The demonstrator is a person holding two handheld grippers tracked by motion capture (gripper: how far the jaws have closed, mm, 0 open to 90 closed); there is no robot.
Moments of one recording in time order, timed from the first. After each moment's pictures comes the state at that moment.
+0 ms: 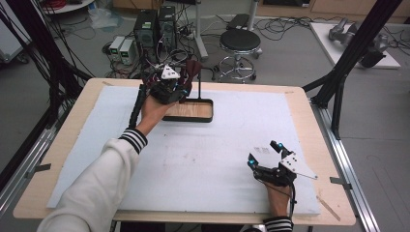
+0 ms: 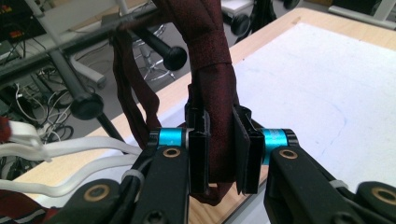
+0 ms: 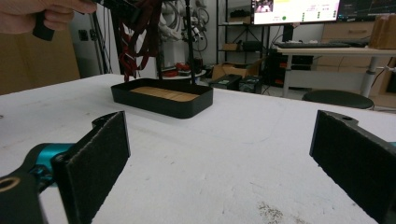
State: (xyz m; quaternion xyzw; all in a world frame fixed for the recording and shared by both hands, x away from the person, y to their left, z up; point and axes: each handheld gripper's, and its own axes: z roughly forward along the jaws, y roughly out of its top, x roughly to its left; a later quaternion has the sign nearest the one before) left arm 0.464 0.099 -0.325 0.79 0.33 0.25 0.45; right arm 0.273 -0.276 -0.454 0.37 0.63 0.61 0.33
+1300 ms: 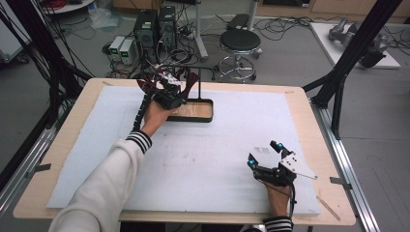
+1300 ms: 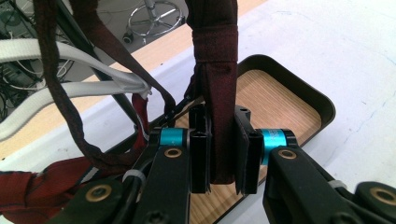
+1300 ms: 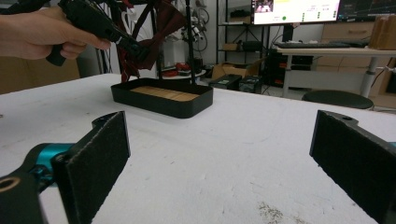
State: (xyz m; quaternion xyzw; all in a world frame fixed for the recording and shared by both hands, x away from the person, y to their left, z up) left arm 0.486 0.098 -0.367 0.82 0.37 0.22 0.38; right arm 0.274 -0.276 -0.454 0.37 0.63 0.60 0.33
